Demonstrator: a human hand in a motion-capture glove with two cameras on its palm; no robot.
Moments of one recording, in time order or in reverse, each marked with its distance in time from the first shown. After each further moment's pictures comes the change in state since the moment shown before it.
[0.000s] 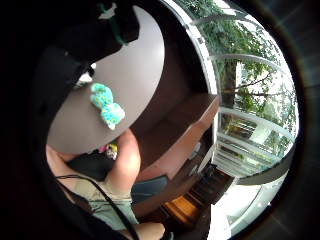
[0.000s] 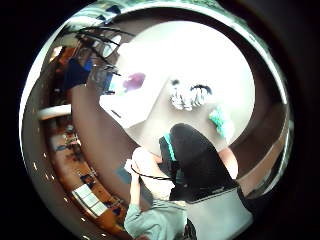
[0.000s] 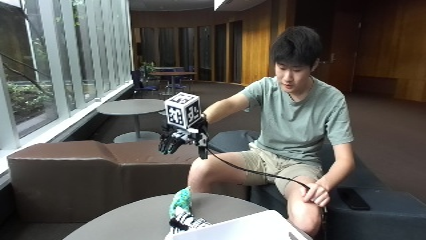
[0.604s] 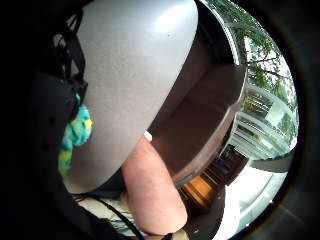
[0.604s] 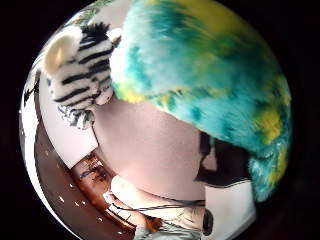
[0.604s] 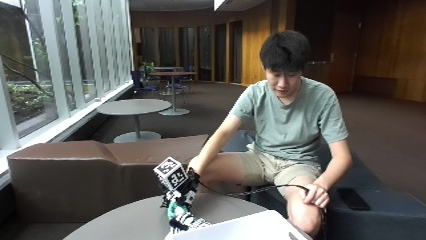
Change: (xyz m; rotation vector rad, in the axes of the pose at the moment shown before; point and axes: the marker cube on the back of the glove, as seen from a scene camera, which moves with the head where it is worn) arm 0.037 -0.046 0.235 -0.135 -0.141 0.186
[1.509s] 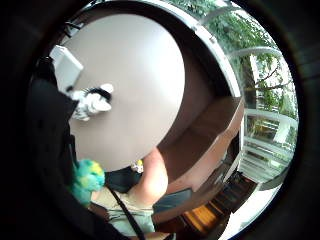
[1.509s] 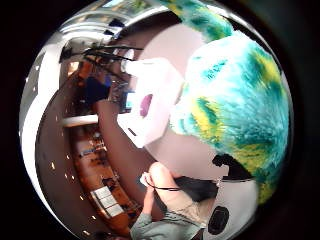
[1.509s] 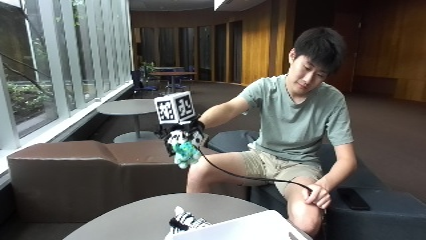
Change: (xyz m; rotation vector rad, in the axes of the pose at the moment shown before) arm -0.098 0.066 -0.272 0.304 -0.157 -0.267
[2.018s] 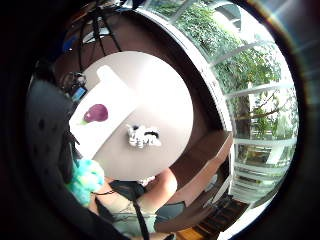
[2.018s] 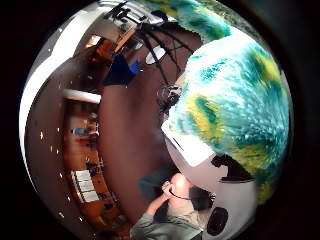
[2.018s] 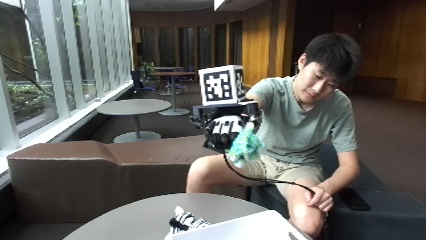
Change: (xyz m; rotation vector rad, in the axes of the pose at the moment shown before) arm -0.258 -0.068 -0.062 0.097 0.035 -0.260
